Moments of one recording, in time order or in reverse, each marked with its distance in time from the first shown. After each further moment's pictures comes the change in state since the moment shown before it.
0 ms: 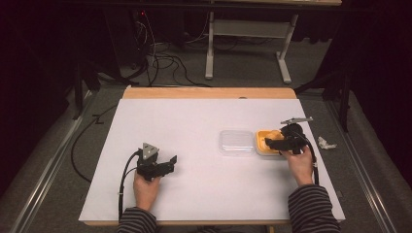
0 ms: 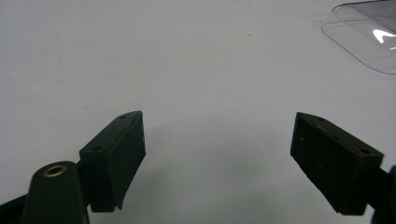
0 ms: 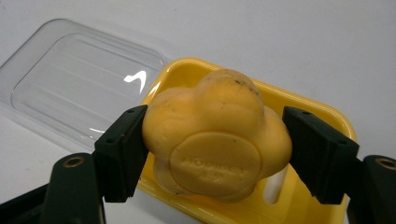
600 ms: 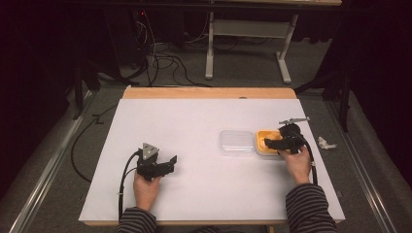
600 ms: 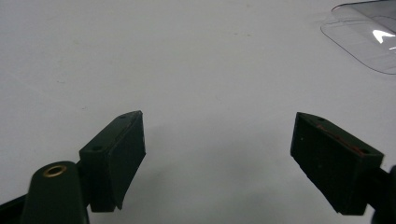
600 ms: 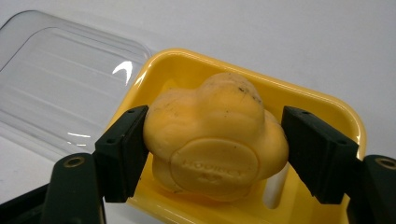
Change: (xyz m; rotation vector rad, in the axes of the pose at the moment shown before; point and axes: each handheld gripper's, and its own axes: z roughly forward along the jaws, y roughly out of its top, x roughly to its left) left arm 0.000 0.000 -0.001 0.002 -0.001 0.009; right arm -0.003 -0.002 0.013 0.033 -0.025 0.033
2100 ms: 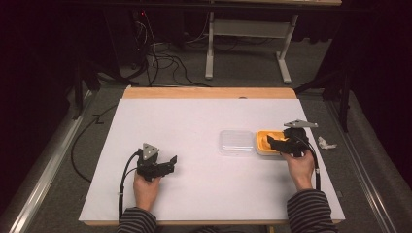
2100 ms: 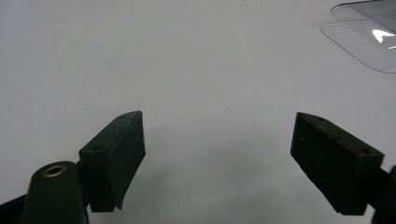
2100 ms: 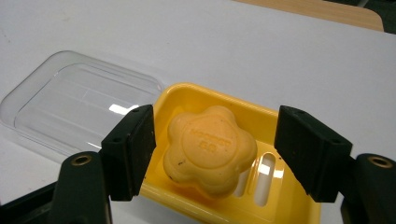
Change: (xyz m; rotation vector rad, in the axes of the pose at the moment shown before) left arm 0.000 -0.001 0.000 -0.002 0.000 0.006; right arm 0.013 -0.008 -0.032 -0.168 -0.050 -0.028
